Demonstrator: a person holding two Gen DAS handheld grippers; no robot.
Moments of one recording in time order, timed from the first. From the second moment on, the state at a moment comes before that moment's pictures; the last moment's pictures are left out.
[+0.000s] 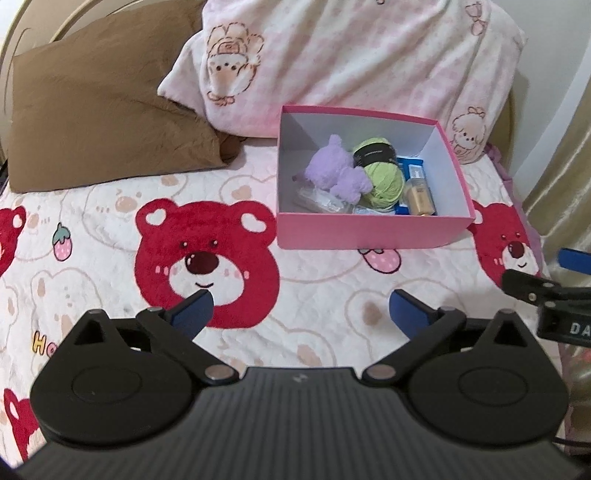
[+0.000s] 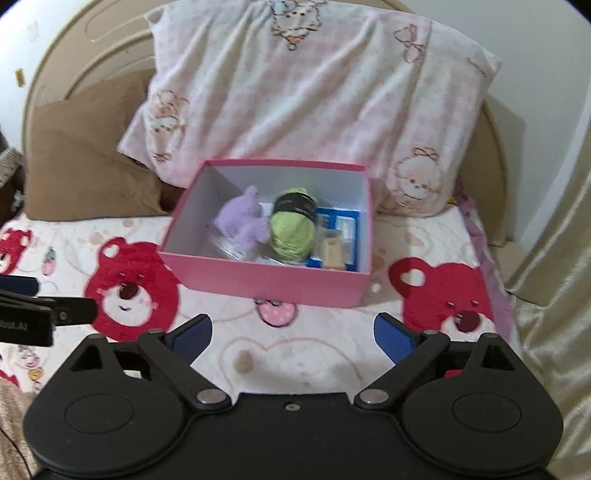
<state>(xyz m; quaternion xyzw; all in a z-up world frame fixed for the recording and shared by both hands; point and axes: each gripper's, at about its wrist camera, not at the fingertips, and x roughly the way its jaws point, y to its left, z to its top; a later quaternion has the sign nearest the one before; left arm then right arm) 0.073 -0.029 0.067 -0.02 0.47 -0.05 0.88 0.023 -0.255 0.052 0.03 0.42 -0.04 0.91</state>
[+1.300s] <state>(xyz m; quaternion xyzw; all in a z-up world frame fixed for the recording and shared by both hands) 0.065 -0.030 0.058 0.02 0.52 0.01 0.85 0.016 -0.250 0.040 0.02 0.46 -0.07 0.89</state>
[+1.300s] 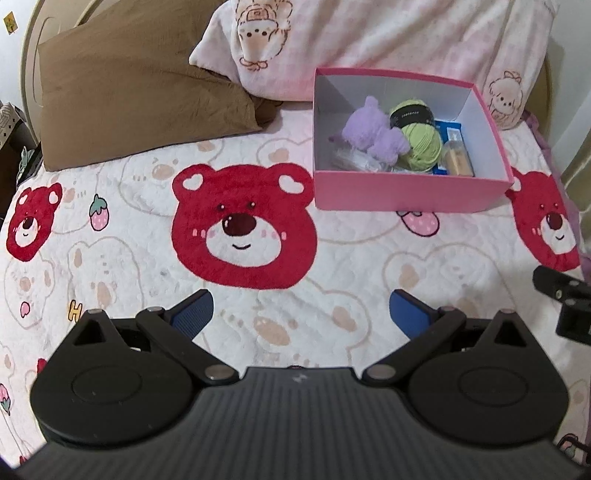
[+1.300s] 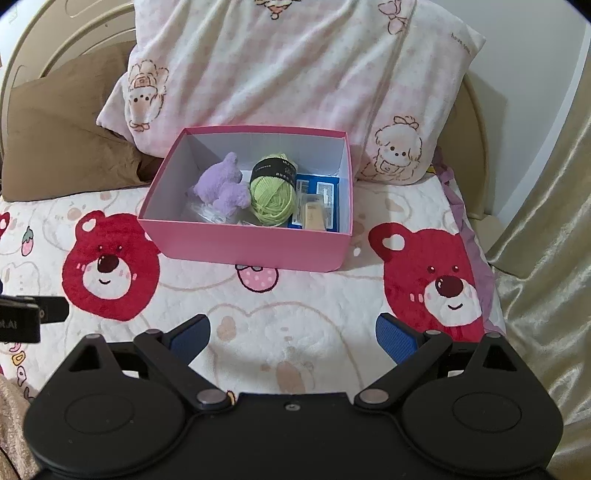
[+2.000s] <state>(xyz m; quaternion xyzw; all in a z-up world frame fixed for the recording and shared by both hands) 0.066 -0.019 0.049 0.01 0.54 0.01 0.84 0.015 -0.252 0.041 0.02 0.46 -0.08 0.88</state>
